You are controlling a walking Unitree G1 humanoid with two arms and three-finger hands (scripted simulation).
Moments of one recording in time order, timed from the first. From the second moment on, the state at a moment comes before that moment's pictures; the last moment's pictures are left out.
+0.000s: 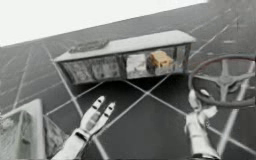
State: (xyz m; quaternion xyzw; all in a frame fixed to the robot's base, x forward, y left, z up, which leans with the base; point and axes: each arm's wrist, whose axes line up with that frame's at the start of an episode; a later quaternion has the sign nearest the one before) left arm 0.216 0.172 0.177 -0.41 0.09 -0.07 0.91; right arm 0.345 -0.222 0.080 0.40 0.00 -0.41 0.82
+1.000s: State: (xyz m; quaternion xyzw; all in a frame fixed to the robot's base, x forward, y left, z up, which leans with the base) left arm 0.215 0.171 0.180 -0.41 0.08 -0.08 0.91; right arm 0.346 -0.223 0.092 0.40 -0.02 -0.40 0.82
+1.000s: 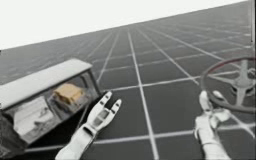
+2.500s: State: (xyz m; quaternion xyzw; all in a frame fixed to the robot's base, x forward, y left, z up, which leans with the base) left arm 0.217 0.165 0.185 -0.39 0.08 -0.09 0.91; right arm 0.345 -0.228 0.084 0.41 -0.02 -0.41 0.81
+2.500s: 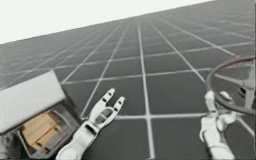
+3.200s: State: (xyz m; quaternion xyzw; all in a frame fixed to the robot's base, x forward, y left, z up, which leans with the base) left arm 0.213 0.176 0.176 -0.41 0.08 -0.07 0.90; right arm 0.349 -0.218 0.094 0.40 -0.02 -0.39 0.83
